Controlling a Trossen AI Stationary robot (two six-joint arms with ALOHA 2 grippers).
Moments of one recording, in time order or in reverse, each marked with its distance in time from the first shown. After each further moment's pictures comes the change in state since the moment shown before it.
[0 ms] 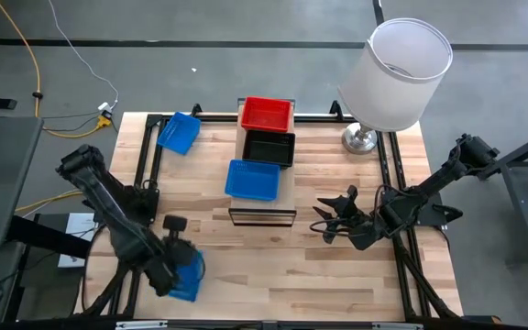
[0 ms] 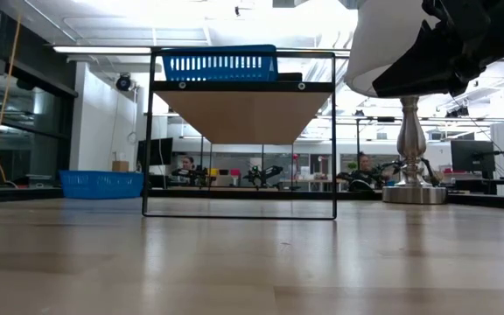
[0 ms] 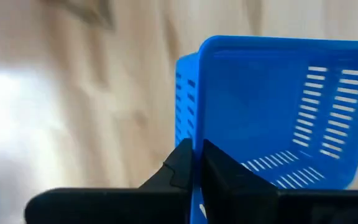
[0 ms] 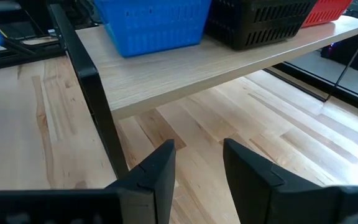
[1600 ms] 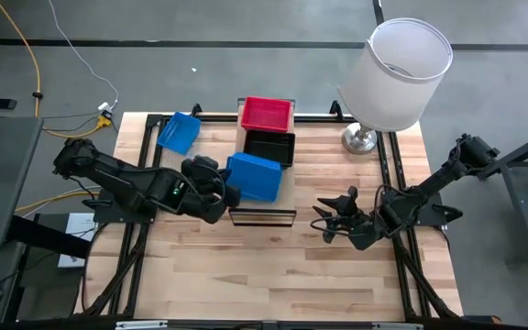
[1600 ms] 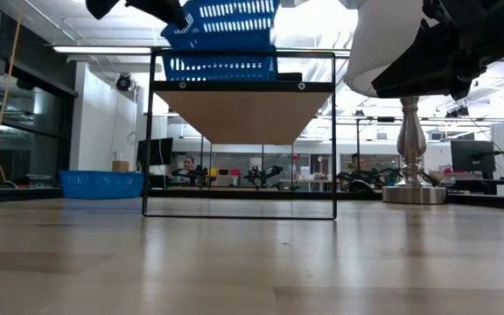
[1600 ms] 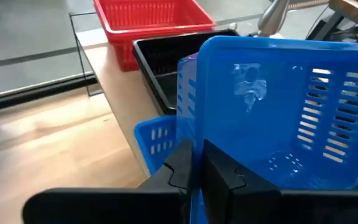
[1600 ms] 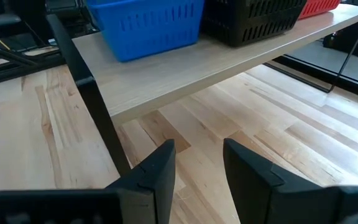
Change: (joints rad) left arm 0.526 -0.109 0.012 0.359 -0.695 -0.489; right arm 0.000 0.000 0.000 0.000 0.001 0.068
